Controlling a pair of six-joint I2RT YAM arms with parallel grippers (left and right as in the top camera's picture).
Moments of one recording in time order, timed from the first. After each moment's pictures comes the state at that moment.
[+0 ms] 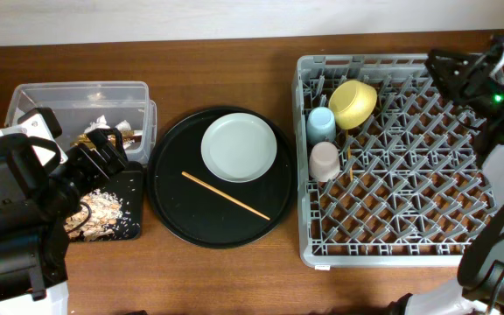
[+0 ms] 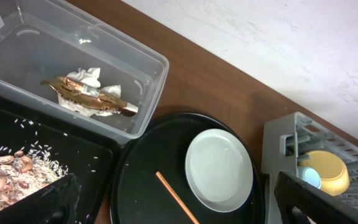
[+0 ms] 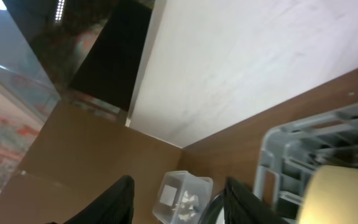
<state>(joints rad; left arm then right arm) 0.22 1.01 1.29 -0.92 0.22 -0.38 -0.49 1.77 1.16 0.65 -1.26 1.17</state>
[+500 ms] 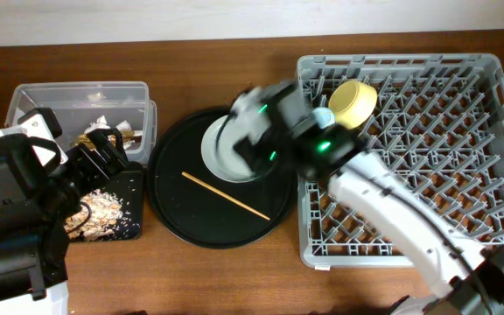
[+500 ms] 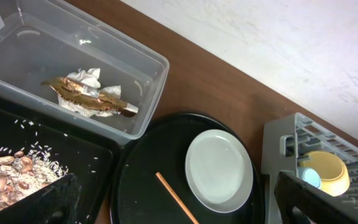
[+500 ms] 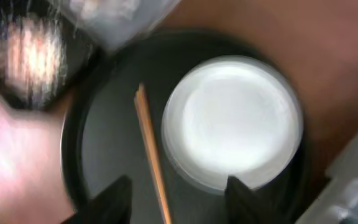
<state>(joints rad) 0.22 1.01 1.29 -0.92 0.22 -0.38 0.67 1.63 1.46 -0.75 -0.15 -0.06</state>
